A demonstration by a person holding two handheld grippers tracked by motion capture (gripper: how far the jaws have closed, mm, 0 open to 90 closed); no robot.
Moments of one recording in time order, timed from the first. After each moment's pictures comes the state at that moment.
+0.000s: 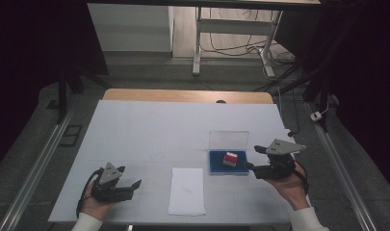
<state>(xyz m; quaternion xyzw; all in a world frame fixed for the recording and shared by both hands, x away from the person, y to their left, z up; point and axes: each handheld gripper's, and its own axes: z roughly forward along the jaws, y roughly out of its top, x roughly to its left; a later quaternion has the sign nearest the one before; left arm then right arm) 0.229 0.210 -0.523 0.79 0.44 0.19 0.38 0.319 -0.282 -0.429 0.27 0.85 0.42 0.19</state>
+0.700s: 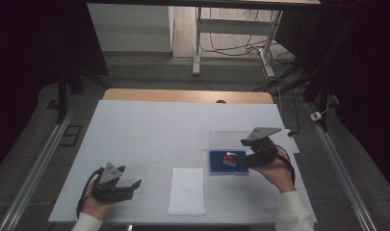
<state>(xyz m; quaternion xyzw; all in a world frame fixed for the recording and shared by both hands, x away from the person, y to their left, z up) 0.230 0.210 -0.524 0.79 0.44 0.19 0.38 0.359 -0.244 -0.433 0.25 0.89 0.36 0.15</state>
